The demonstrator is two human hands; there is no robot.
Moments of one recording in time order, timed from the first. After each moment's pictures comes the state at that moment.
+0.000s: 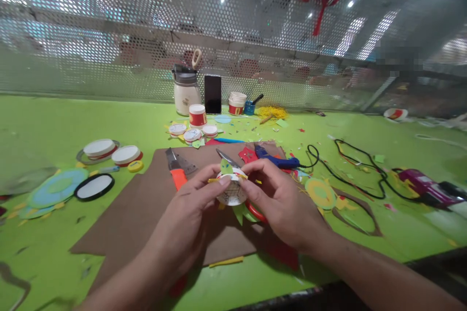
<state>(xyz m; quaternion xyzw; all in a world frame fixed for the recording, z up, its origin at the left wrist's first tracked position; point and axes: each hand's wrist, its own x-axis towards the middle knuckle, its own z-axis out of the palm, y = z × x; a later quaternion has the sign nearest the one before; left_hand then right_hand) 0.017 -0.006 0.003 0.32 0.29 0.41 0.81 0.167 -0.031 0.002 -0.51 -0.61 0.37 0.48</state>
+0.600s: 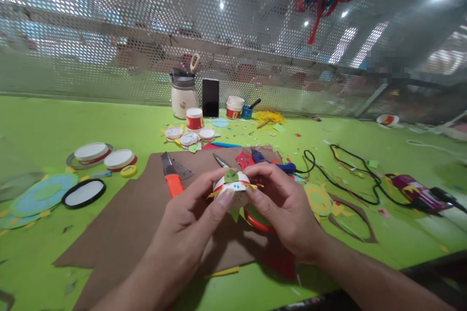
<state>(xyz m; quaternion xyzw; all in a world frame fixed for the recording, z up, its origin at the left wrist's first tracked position) 0.016 -0.016 0.007 0.48 0.35 0.48 0.65 0.179 -0.031 -0.011 -0.41 -0.62 0.40 0.54</state>
